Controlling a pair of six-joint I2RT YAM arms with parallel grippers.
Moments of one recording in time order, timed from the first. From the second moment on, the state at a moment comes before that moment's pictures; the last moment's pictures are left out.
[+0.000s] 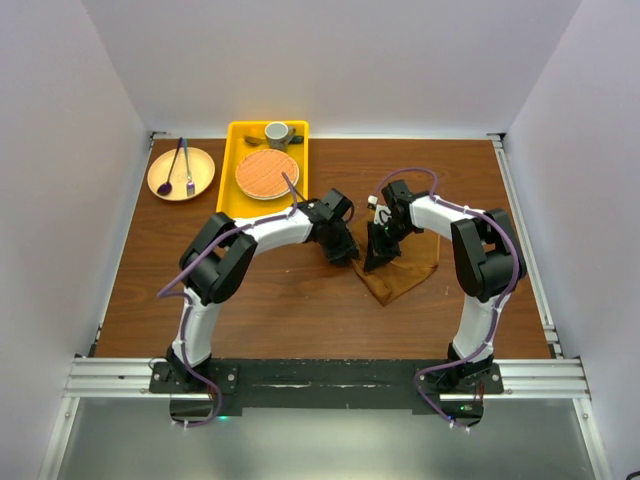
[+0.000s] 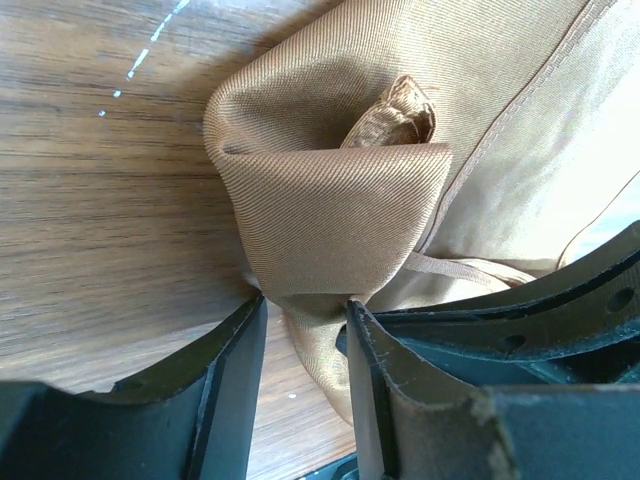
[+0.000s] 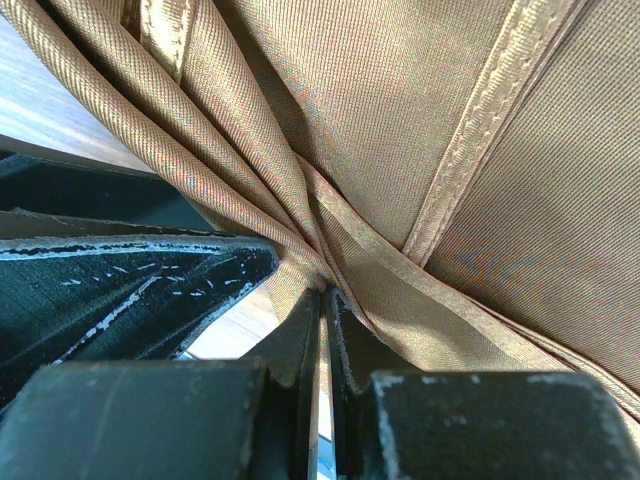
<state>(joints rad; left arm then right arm) -0.75 2.09 1.46 -0.46 0.16 -1.17 0.34 1.93 1.21 -0.69 -0.45 0.27</state>
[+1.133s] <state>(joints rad) -0.75 2.15 1.54 -0.49 0.14 -1.19 0.35 1.93 1.23 -0.71 -0.44 0.23</state>
